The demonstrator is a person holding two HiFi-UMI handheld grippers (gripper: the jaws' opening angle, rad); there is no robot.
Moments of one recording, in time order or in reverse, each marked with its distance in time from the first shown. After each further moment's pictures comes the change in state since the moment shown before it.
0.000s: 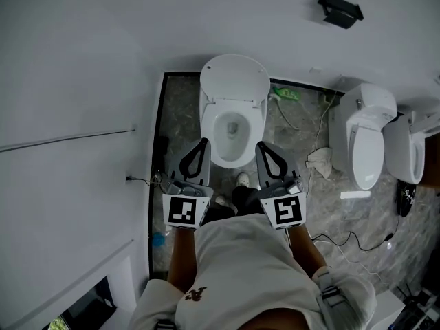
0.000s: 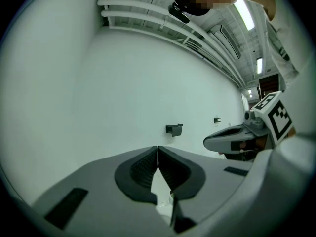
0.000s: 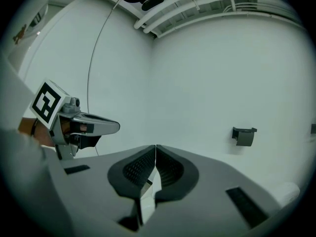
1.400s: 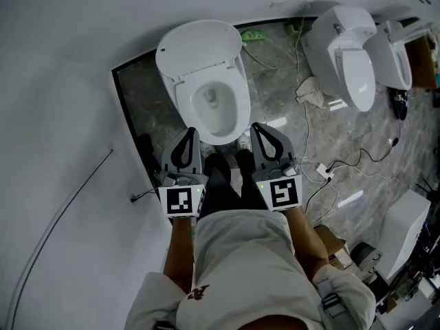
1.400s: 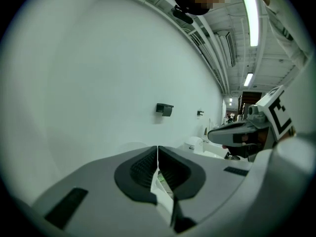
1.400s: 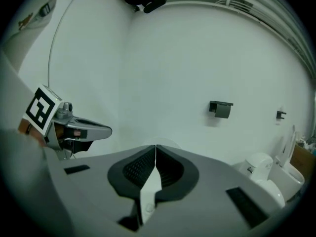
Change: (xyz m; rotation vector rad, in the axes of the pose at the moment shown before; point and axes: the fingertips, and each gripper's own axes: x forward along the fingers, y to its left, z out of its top) left arm 0.085 0.083 -0.150 -0.076 0.167 -0.297; right arm 0.088 0.003 -0.113 0.094 0.224 -0.363
